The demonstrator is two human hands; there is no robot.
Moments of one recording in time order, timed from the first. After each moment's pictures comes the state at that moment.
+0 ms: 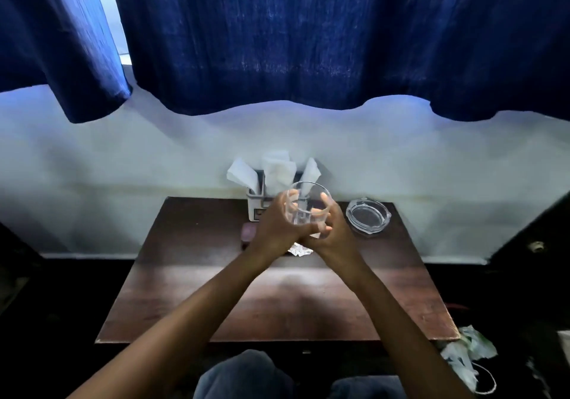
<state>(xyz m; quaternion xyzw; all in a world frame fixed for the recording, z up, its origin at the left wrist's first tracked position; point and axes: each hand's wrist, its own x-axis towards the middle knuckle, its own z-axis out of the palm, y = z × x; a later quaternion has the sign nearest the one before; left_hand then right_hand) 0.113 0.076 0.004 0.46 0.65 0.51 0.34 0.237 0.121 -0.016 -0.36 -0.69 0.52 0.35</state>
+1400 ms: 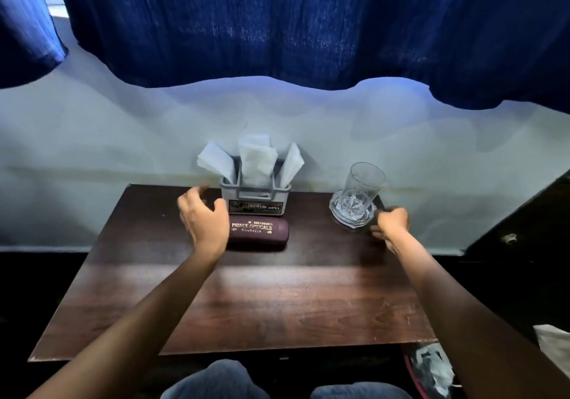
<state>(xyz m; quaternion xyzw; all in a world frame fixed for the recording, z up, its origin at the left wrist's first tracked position) 0.062 0.093 -0.054 0.20 0.78 0.59 0.10 0.314 0.266 -0.062 -0.71 -0.48 0.39 0.33</state>
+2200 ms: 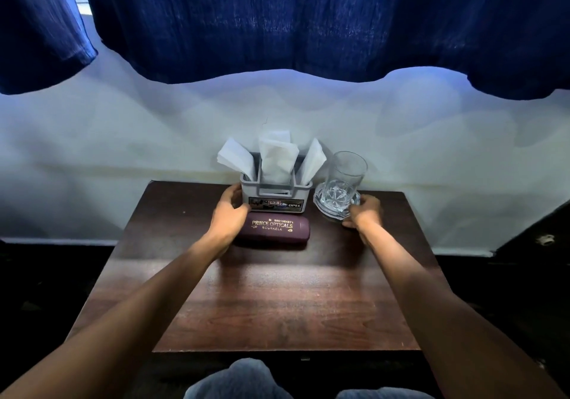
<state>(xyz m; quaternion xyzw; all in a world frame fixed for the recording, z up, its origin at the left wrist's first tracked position) 0.026 0.105 -0.080 0.29 0.72 0.53 0.33 0.233 0.254 -0.085 -0.63 -0.51 0.48 0.33</state>
